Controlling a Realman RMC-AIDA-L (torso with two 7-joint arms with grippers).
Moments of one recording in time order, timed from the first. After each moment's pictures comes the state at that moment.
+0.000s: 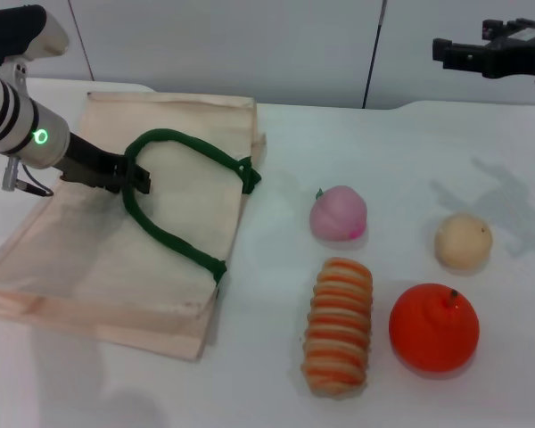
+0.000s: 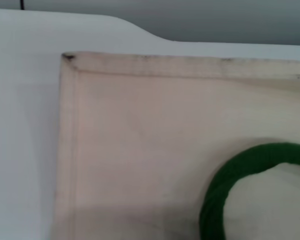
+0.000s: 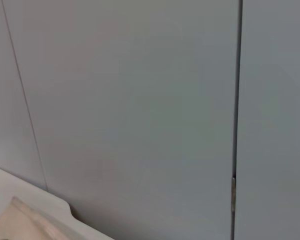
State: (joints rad) left arm -1.09 -1.87 2.86 -0.27 0.43 0.94 -2.35; right arm 0.50 2.00 -1.26 -1.18 -1.95 -0.85 2.16
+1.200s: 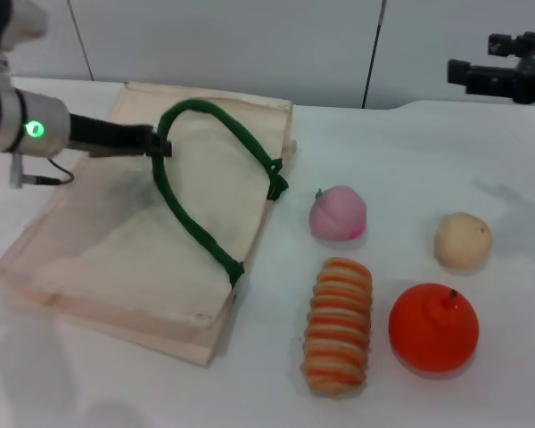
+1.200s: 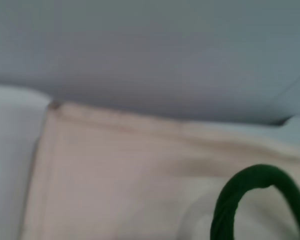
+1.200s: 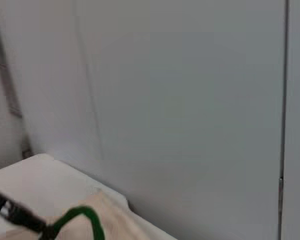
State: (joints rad) left arm -1.01 -1.90 2.86 -0.37 0.00 1.10 -2.04; right arm 0.50 1.99 -1.03 -1.10 -1.82 -1.18 1.88
